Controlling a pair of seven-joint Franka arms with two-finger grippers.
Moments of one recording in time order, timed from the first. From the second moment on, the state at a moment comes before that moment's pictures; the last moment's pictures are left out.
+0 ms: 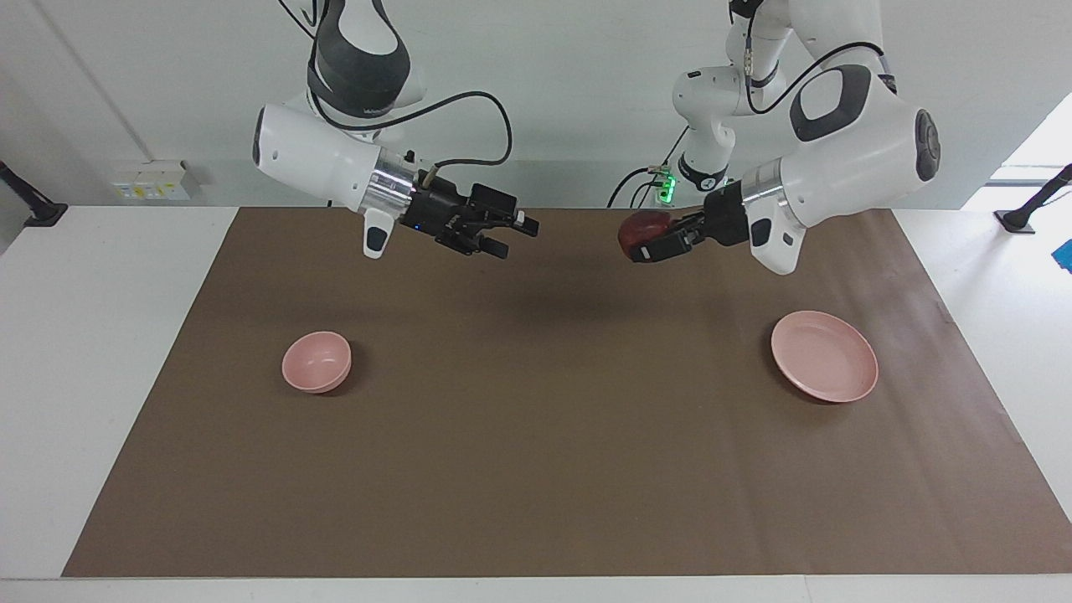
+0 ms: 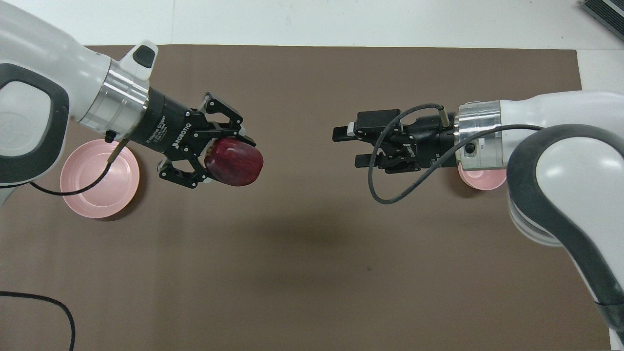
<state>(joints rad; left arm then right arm) 0.05 0.24 -0.38 -1.46 -0.72 1.58 -0.99 0.29 0.07 -0.06 -1.82 1.17 1.97 0.03</state>
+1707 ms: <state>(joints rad) -0.14 0.27 -0.44 -1.60 -1.17 2.01 -1.12 0.20 -0.03 -0.07 -1.99 1.45 1.85 -0.19</state>
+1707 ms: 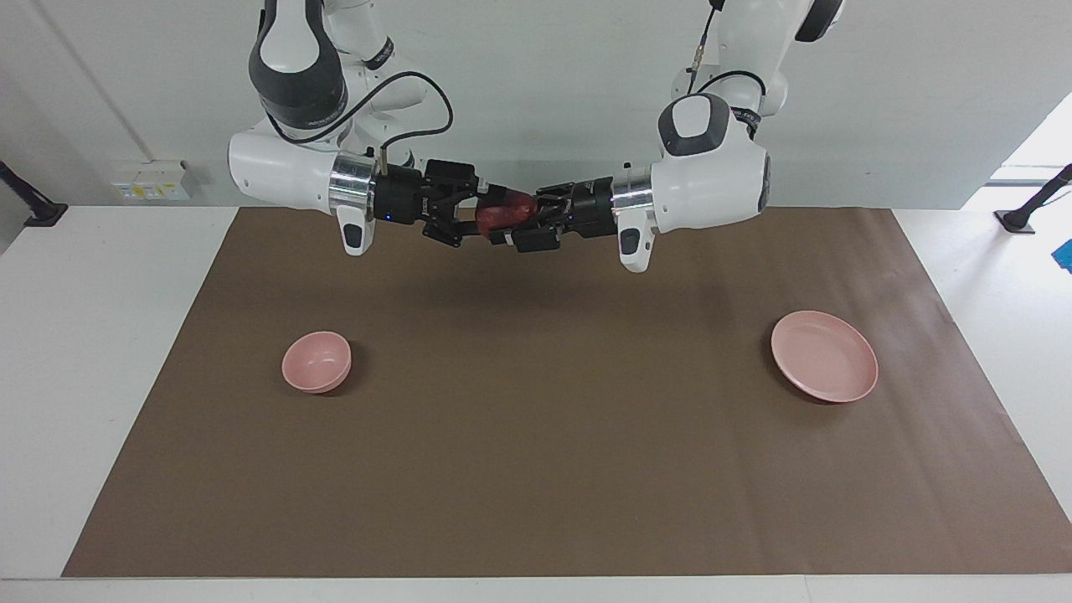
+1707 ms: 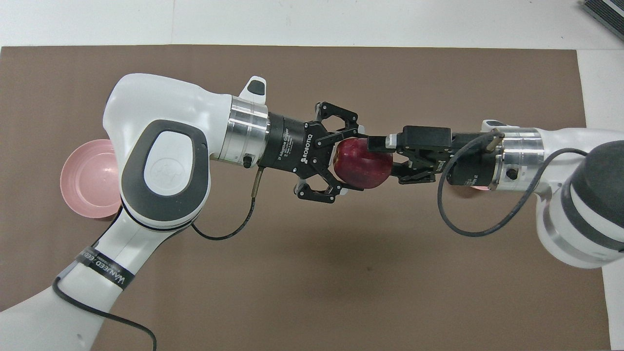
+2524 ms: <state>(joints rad) -0.11 0.26 -0.44 -1.60 -1.17 1.99 -1.14 0.22 -0.02 -0.06 -1.99 1.45 1.93 -0.31</state>
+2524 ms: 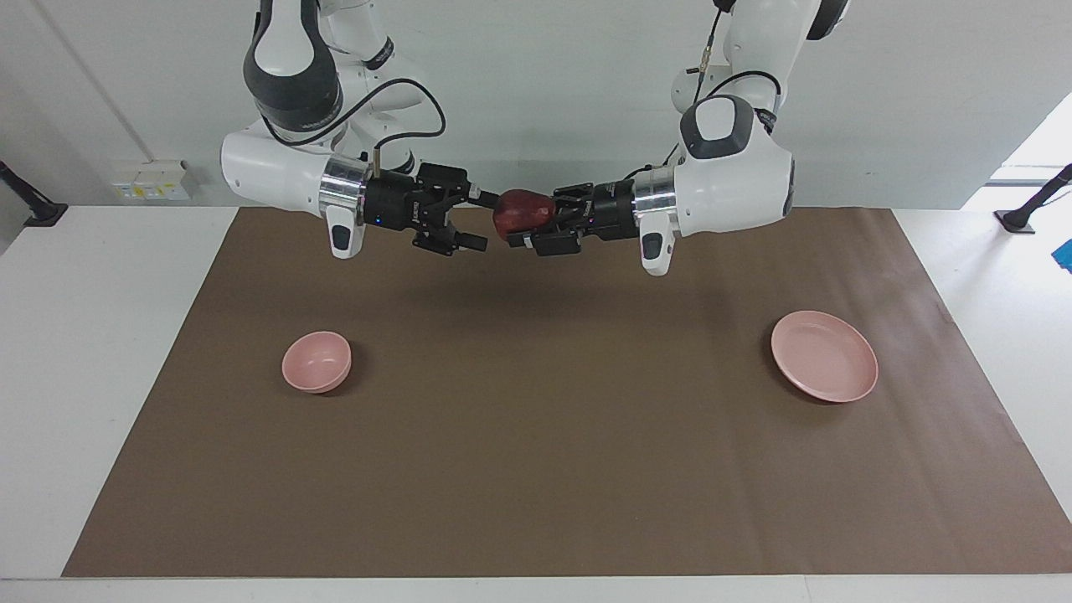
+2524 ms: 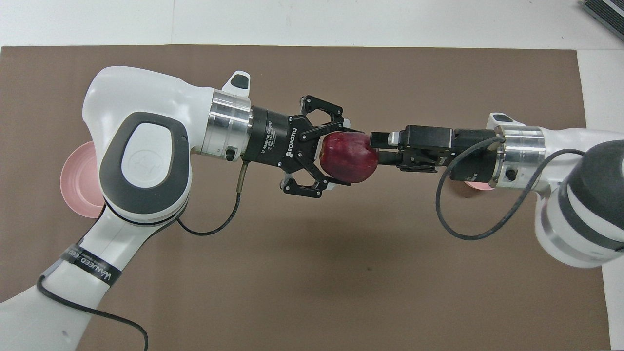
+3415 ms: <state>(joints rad) -0.16 0.26 -0.44 -1.61 -1.17 2.05 -1.15 0.24 -0.02 -0.07 -1.99 1.45 1.95 -0.22</state>
